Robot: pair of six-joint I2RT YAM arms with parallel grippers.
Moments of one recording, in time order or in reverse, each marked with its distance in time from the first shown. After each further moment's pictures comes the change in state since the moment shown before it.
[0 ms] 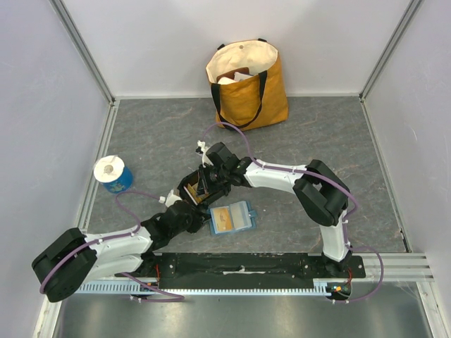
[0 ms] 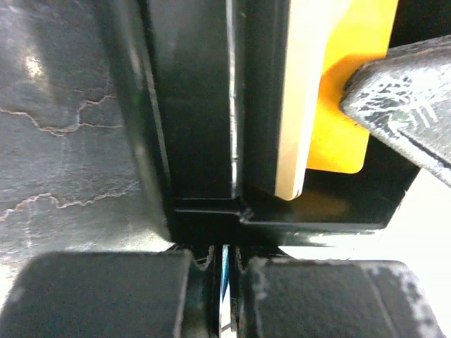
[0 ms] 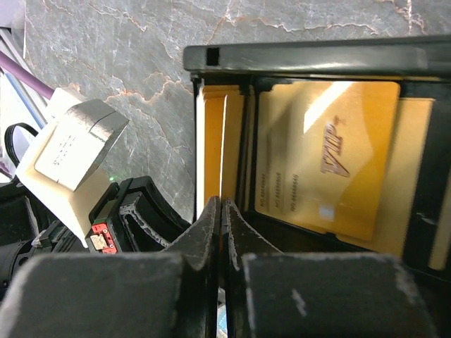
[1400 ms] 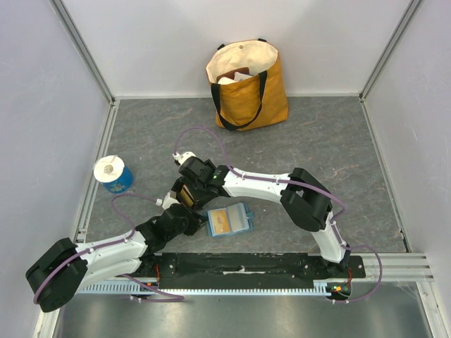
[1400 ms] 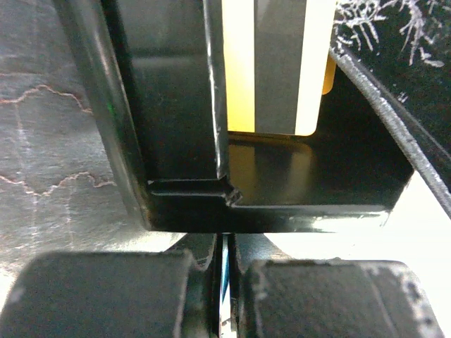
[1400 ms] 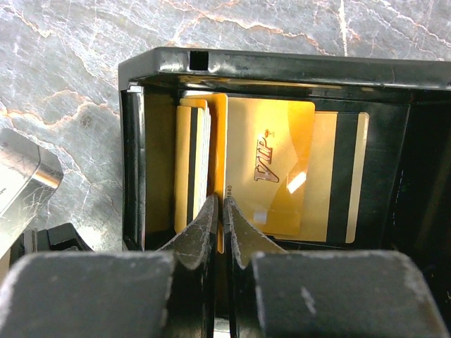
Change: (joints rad) left arm 0.002 -0.120 -0.043 -0.068 0.000 0.000; right arm 0.178 0.103 0.235 -0.245 0.520 -0.229
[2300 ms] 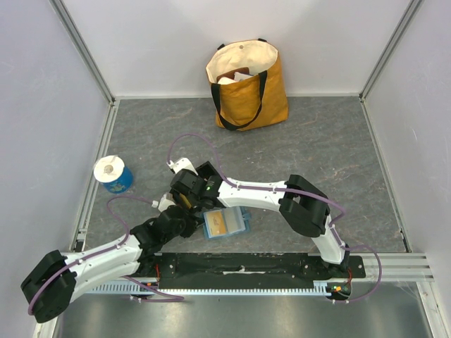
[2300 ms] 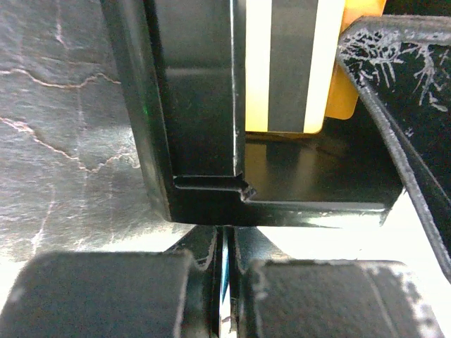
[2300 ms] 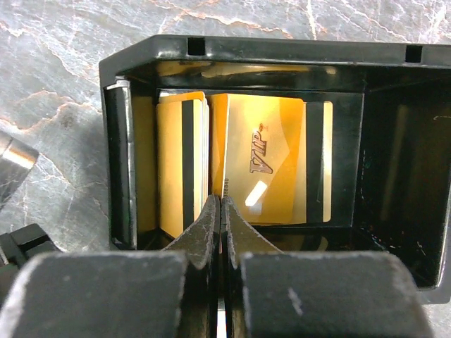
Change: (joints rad) left arm 0.002 -0.135 -0.002 -0.166 -0.020 -0.001; right arm 0.093 0.001 0.017 -0.041 0.240 0.020
